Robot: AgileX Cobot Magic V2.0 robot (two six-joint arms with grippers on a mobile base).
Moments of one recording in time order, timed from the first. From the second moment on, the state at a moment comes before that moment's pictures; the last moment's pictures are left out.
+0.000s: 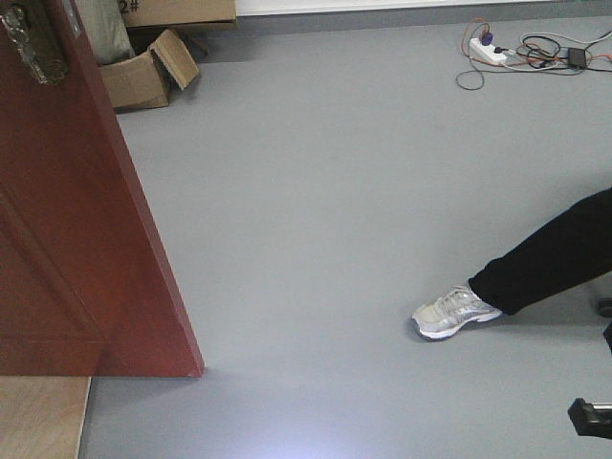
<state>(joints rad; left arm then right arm) 0.42 1.59 -1.66 -1.41 0.56 0.40 -0.01 -0.01 0.03 0.06 0.28 -0.05</state>
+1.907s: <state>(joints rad) 0.34 1.19 -1.28 -0.86 0.46 0.46 -0.01 -0.01 0.03 0.06 0.28 -0.05</state>
